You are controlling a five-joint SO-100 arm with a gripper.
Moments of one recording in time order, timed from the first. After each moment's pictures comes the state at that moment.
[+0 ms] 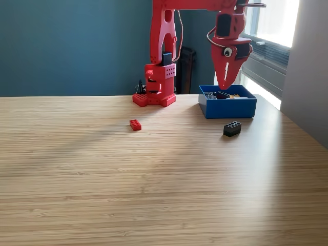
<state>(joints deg) -43.5 90.4 83.4 88.3 16.5</state>
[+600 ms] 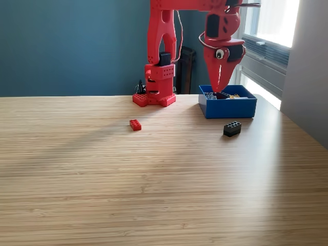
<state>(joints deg) -37.5 90.4 85.3 83.7 10.1</state>
